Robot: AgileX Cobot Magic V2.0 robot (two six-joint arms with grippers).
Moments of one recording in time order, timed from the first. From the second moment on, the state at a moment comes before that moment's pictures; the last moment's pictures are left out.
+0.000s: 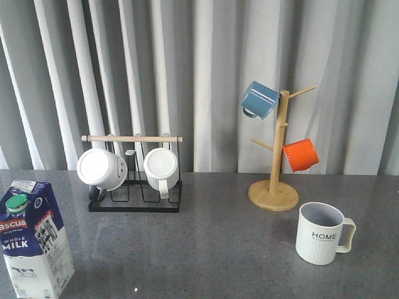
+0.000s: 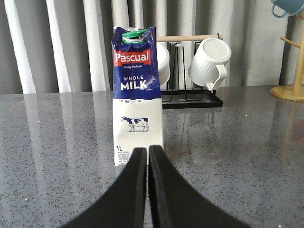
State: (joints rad) left arm -0.06 -0.01 0.02 0.07 0.07 -0.09; right arm -0.09 -0.01 0.03 0.16 0.07 -0.14
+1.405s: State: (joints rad) left arm -0.06 0.21 -0.25 0.09 -0.21 -0.04; right arm -0.09 0.28 -0.24 0.11 -0.26 -0.13
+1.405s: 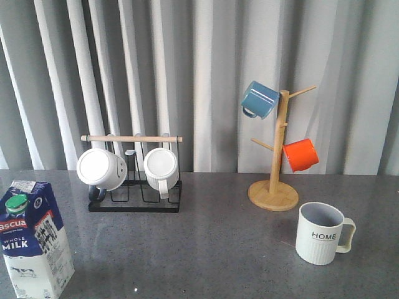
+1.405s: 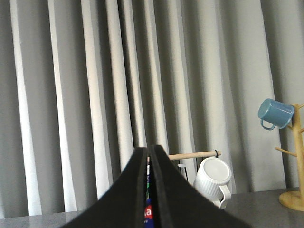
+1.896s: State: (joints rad) left arm -0.06 0.85 -0.61 0.09 -0.17 -0.04; right arm -0.09 0.87 -0.54 0.23 -0.07 -0.15
